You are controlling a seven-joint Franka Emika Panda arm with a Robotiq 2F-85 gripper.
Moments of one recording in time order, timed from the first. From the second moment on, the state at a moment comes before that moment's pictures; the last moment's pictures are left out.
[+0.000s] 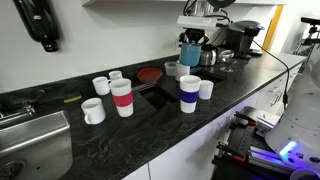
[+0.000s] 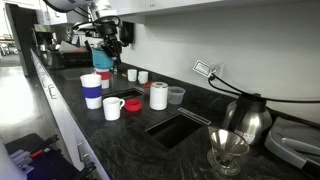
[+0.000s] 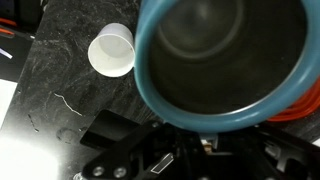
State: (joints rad) arm -0.02 -0.44 0.10 -2.47 -0.21 2.20 1.39
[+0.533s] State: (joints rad) arm 0.01 -0.44 0.18 -2.47 -0.20 2.21 1.40
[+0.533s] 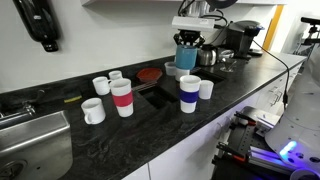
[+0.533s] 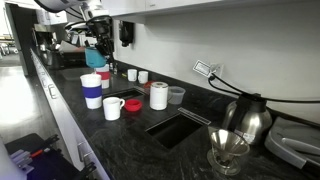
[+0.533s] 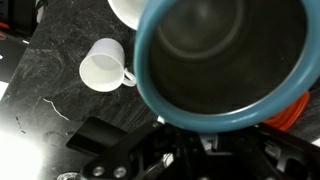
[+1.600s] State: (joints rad) arm 0.12 -0.30 0.32 -2.46 -0.12 2.38 1.41
